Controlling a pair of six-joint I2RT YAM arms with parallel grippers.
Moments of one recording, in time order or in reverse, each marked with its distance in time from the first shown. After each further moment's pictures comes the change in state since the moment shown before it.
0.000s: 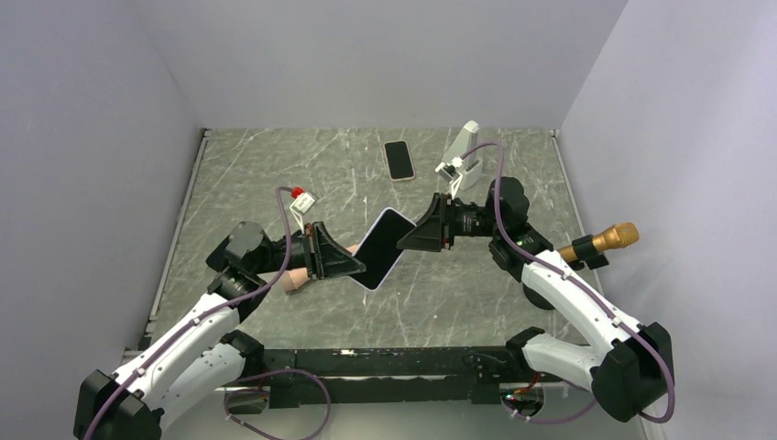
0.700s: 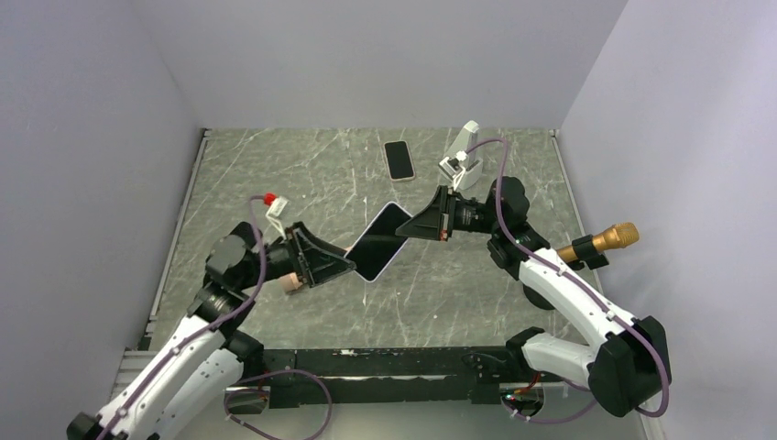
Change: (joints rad) left arm 0.023 -0.157 -0.004 -0.186 -0.160 0.049; right arm -0.010 0.032 -0.015 0.133 0.058 0.191
